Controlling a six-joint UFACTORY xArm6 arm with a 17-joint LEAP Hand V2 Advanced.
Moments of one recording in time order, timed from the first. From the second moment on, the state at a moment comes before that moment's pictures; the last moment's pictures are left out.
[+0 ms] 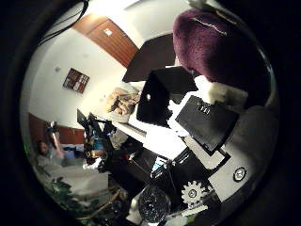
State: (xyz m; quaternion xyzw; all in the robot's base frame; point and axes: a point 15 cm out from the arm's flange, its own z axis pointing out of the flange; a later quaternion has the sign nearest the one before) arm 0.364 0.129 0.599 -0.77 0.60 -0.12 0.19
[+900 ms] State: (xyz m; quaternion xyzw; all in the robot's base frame) arm 0.438 0.211 0.567 -0.77 0.58 -0.12 0.23
